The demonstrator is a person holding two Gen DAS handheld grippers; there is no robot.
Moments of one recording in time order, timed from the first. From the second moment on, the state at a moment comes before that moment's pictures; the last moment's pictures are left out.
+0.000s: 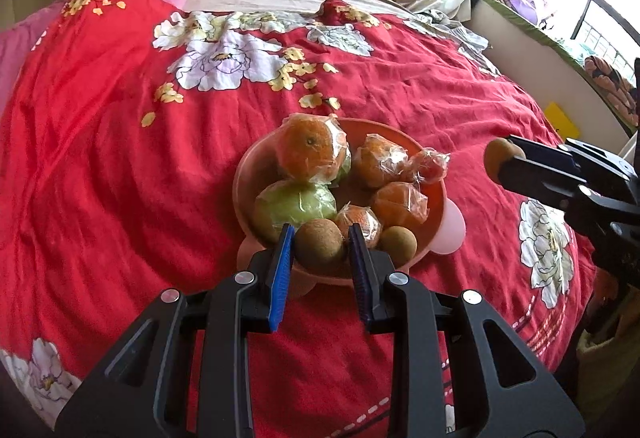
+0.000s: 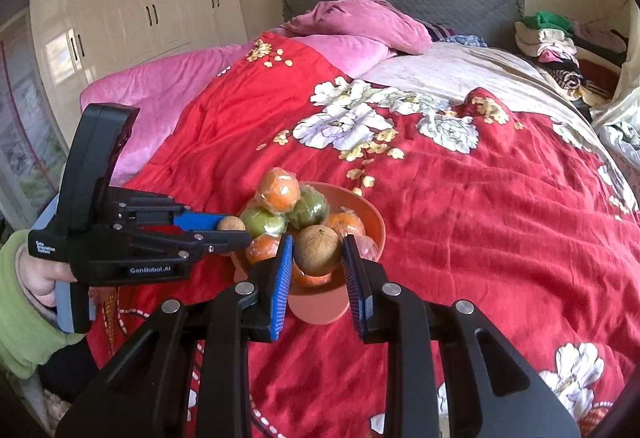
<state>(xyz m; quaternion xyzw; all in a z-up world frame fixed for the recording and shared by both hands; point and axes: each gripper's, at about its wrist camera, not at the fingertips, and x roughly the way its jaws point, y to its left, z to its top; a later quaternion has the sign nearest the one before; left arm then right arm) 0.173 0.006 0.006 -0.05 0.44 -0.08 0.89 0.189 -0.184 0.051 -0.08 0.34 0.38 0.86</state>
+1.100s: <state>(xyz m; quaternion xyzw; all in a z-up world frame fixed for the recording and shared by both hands) 0.175 0.009 0.003 -0.05 0.44 -0.09 0.89 0.230 -0.129 0.025 -0.14 0.37 0.41 0.82</state>
